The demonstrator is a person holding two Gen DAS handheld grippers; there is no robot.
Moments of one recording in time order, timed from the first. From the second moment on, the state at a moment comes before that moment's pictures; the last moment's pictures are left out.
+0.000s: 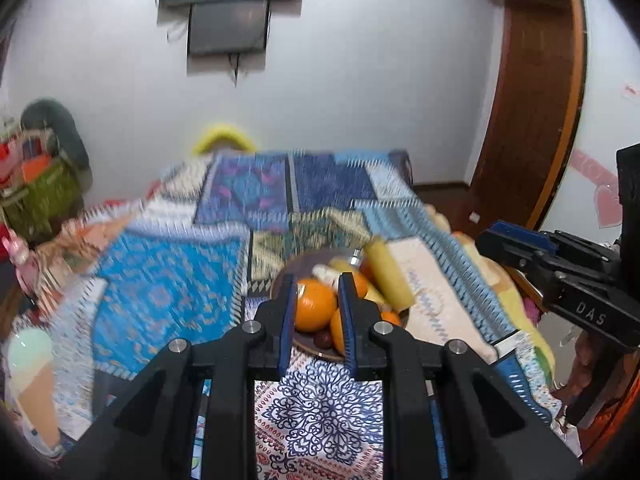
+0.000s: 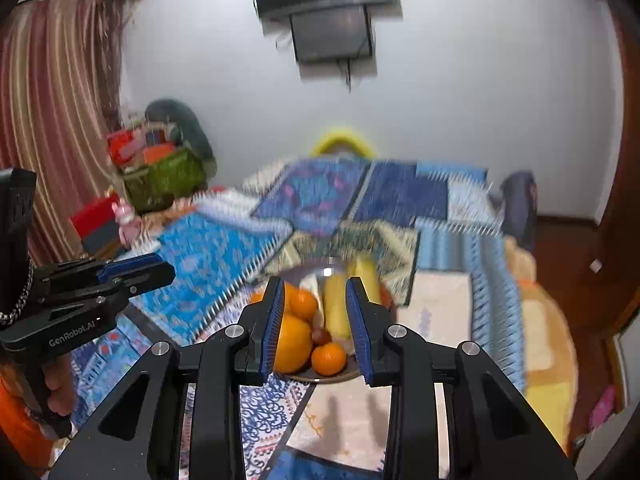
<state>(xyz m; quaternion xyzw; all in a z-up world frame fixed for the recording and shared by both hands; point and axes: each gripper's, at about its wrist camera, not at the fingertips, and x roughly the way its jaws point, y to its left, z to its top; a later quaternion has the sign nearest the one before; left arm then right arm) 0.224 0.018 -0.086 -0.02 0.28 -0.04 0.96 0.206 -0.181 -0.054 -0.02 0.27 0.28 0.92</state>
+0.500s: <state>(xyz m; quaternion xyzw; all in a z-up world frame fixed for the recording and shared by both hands) 0.102 -0.008 0.012 -0.01 0.13 -0.04 0.99 0.092 -0.213 0.036 0.01 0.12 0.26 0.96</state>
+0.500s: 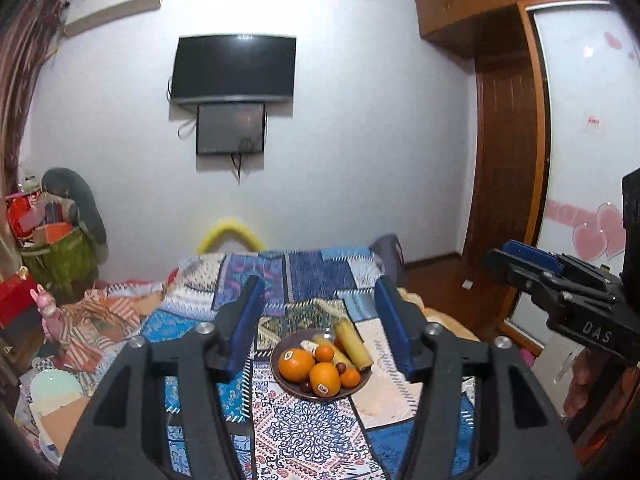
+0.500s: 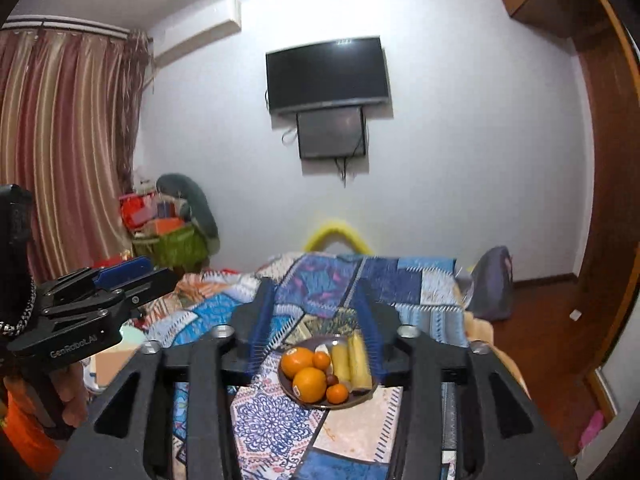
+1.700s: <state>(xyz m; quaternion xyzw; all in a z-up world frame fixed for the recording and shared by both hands) 0.061 -0.017 0.022 0.00 0.08 -0.01 1.00 0.047 -0.223 0.040 0.01 0.07 0.21 0.98</state>
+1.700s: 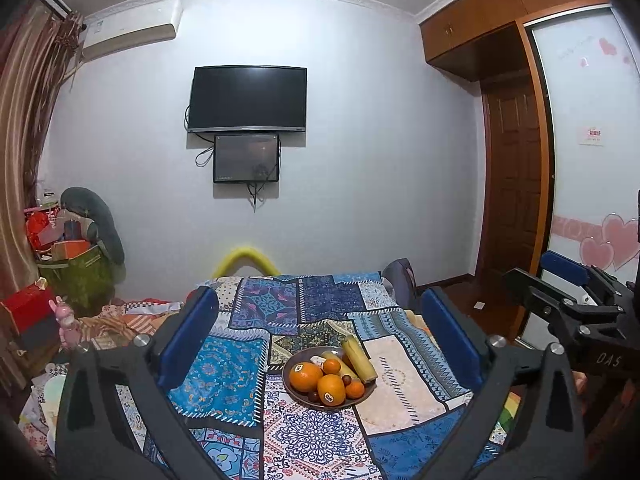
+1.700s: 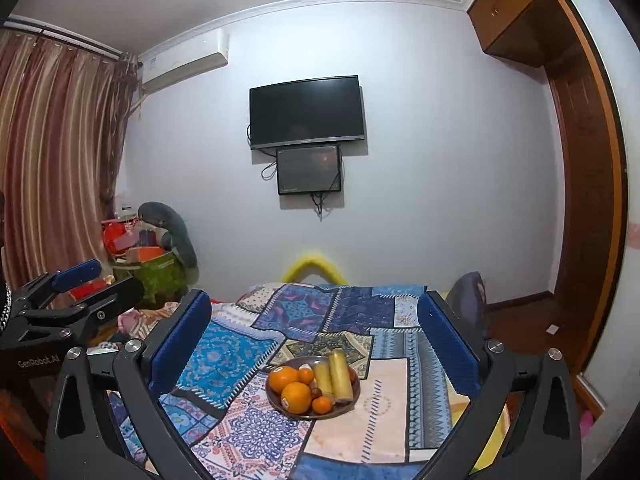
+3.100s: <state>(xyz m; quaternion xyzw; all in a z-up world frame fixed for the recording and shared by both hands) 0.060 -0.018 0.023 0.00 0.09 -0.03 1.00 0.043 -0.228 0.046 0.01 0.06 0.20 0.98</state>
